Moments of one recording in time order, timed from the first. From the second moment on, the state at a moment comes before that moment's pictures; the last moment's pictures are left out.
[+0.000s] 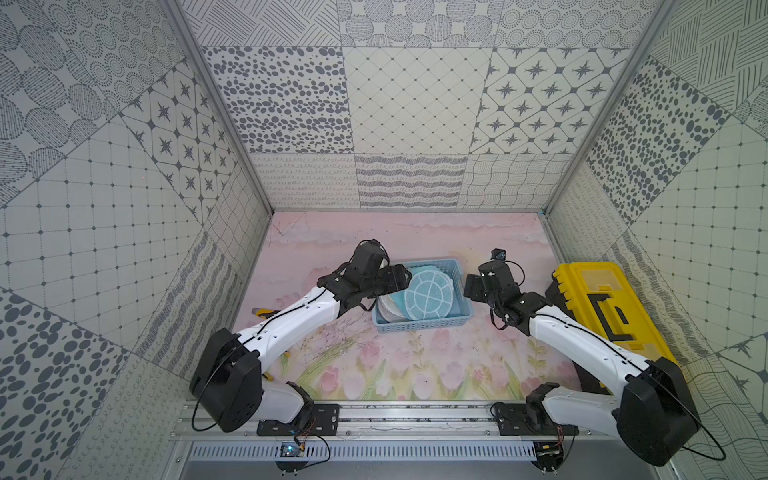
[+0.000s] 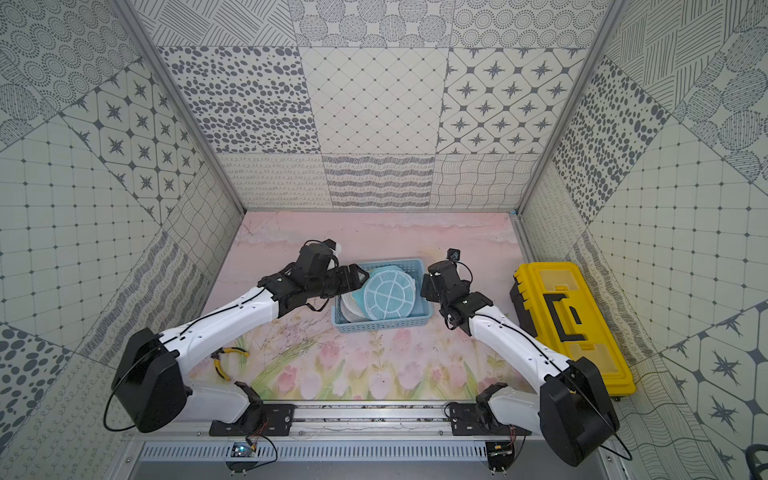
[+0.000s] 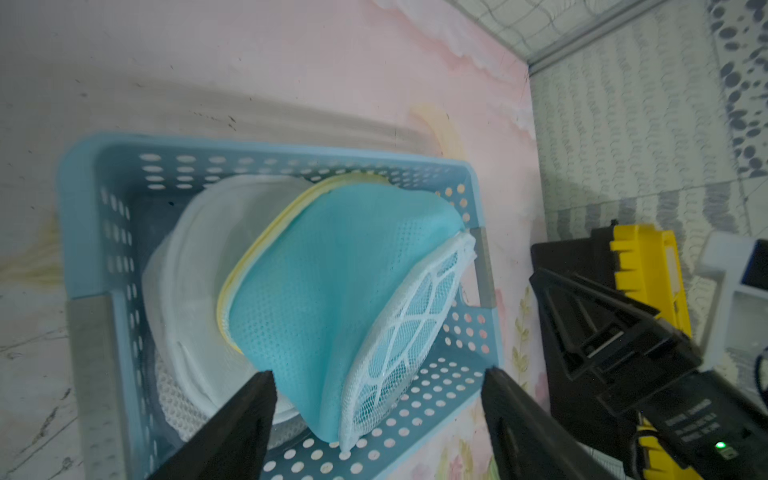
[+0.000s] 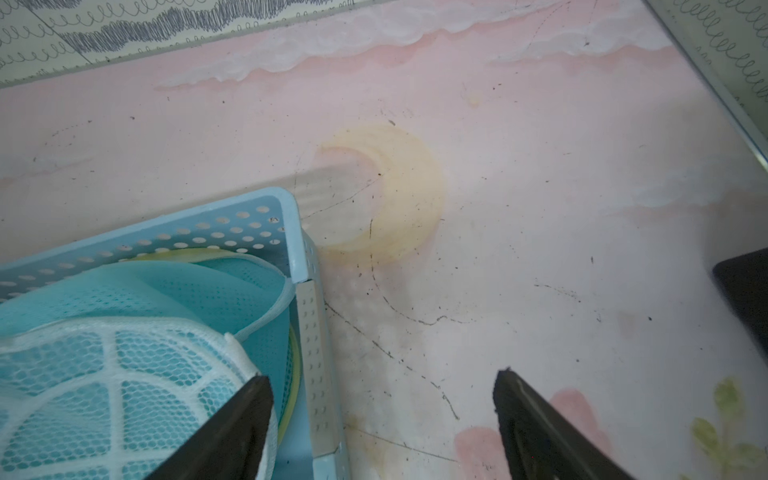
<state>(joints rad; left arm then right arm) -0.62 1.45 1.06 -0.35 0.14 -0.75 0.51 1.20 0.77 -0.34 0.40 0.51</state>
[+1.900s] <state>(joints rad) -0.73 1.69 1.44 -0.67 0.03 -0.79 0.85 1.02 0.71 -0.29 0.30 0.29</state>
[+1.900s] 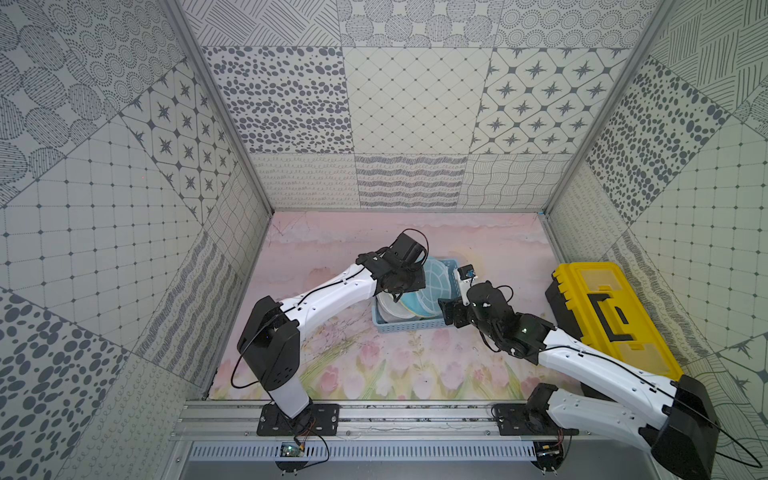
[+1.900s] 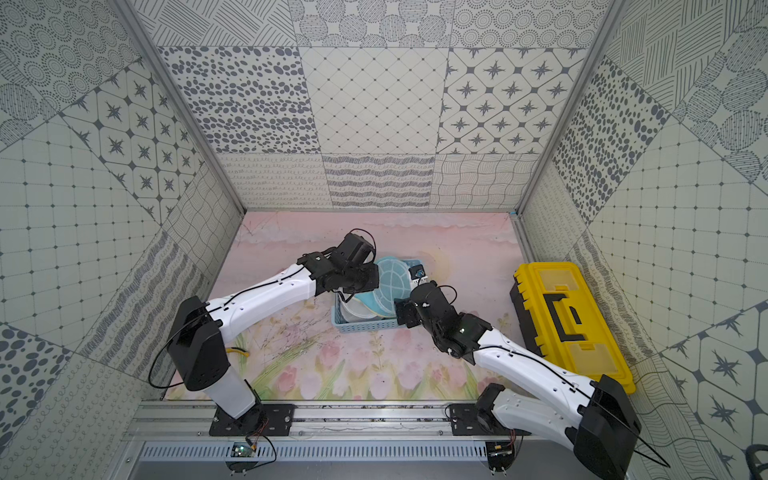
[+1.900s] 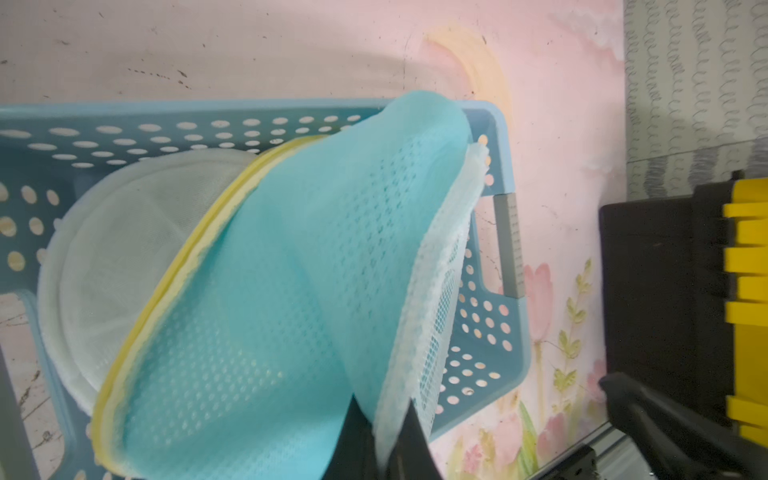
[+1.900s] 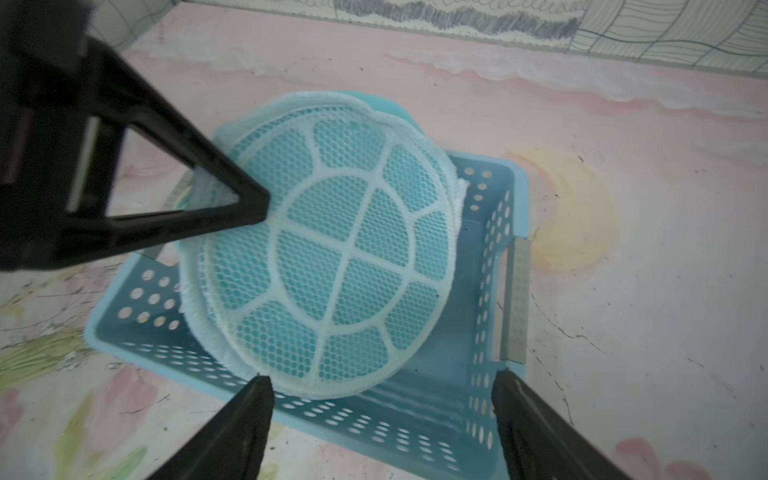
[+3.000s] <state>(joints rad) -0.70 1.54 1.52 -0.72 0.09 -1.07 0.79 1.22 0.90 -0.18 0.18 0.16</state>
